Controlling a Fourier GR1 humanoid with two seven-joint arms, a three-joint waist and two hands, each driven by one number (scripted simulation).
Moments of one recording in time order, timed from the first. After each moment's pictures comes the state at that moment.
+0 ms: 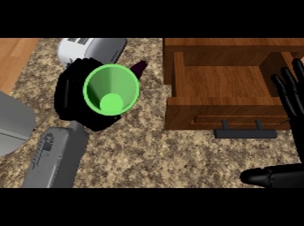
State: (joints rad) left arm -0.43 0.01 0.03 -1.39 0.28 -0.04 -0.35; right arm -0.09 -0.09 -0.08 -2.09 -0.15 0.13 0.19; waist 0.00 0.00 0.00
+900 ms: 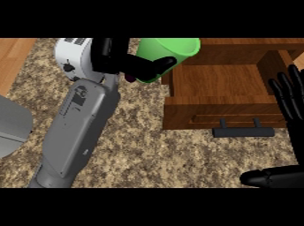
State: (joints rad) left arm -0.87 0.00 -0.06 -1.19 0.21 0.22 -0.17; right arm -0.05 -0.09 -0.08 -2.06 -0.16 0.17 0.13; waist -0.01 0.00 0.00
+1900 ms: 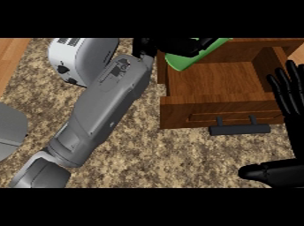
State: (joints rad) left arm -1.21 0.00 -0.22 -0.64 0.41 0.38 -0.30; right arm -0.09 -0.10 -0.09 -2.02 -0.16 0.17 0.12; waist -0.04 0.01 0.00
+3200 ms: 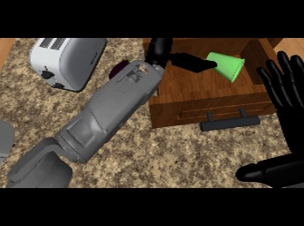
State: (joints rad) left arm -1.31 0.00 -0.58 -0.42 0.62 0.48 -0.34; right arm -0.16 -0.10 -0.07 -2.01 -0.22 0.20 0.13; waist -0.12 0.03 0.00
